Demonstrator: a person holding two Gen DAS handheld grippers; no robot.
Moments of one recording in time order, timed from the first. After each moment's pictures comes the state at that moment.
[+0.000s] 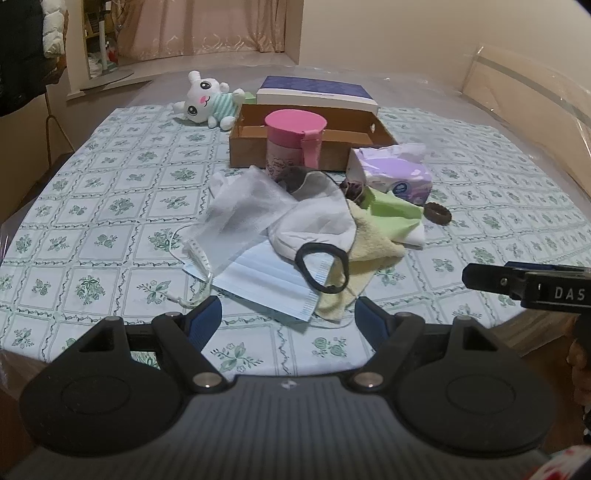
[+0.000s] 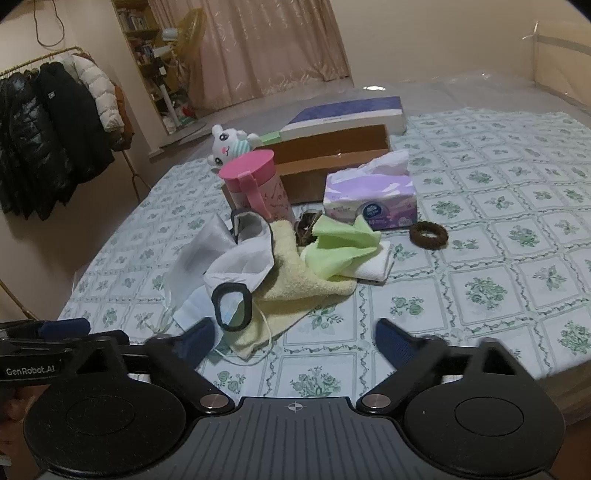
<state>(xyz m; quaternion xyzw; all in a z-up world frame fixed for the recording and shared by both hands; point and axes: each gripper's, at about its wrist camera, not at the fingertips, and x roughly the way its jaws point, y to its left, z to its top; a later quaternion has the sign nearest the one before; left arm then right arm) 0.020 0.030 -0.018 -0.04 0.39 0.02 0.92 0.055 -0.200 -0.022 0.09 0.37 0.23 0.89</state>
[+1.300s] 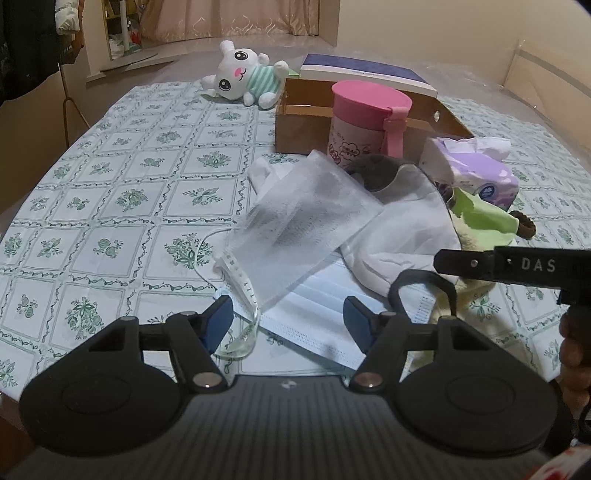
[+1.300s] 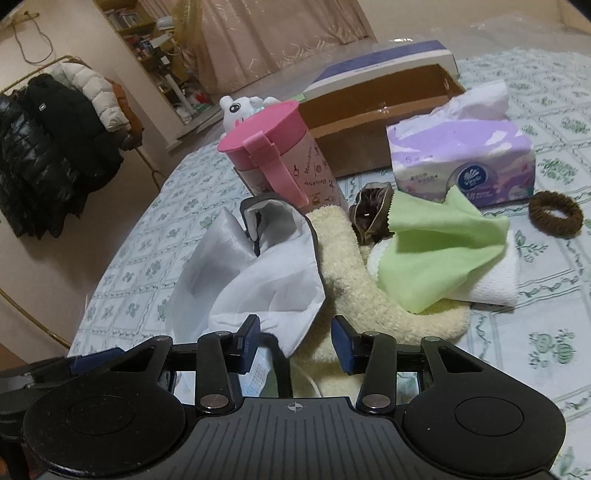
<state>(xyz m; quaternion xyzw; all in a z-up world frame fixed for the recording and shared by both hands) 0.109 0.085 -0.082 -0.04 0.41 0.07 0.91 0.169 -0.122 -0.098 0.16 0.41 0.28 0.85</state>
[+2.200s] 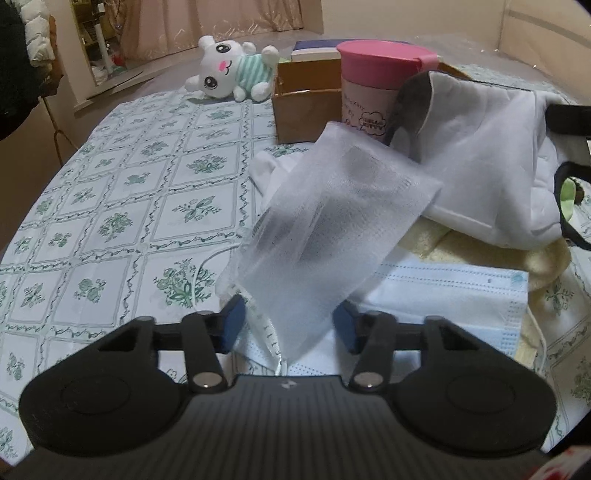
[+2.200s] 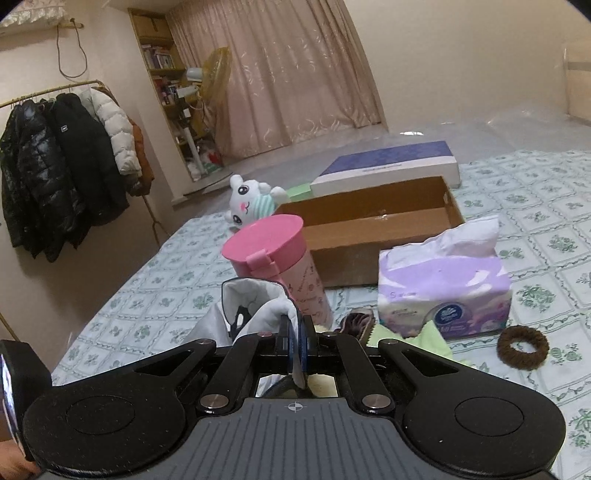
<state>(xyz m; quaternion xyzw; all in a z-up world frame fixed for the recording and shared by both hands) 0.160 0.097 -0.132 0.04 0.41 0.06 0.91 0.175 -0.133 -0.054 0.12 0.28 0.27 0.91</state>
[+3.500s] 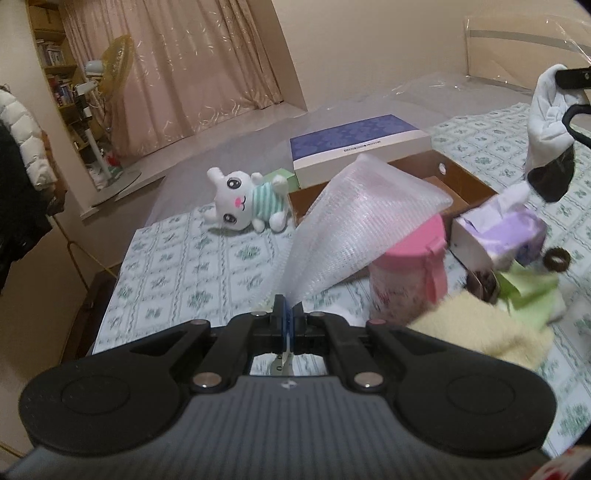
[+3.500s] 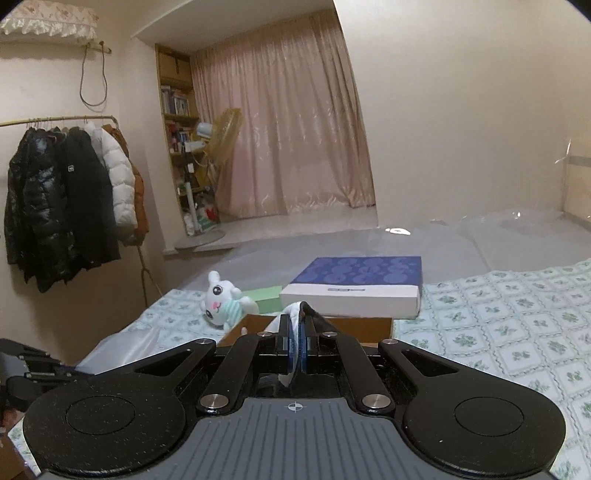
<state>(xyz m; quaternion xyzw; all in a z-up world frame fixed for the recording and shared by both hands) 0.207 0.110 0.009 0.15 0.32 0.04 0.94 0.228 -0.216 0.071 0.07 0.18 0.27 0.94</state>
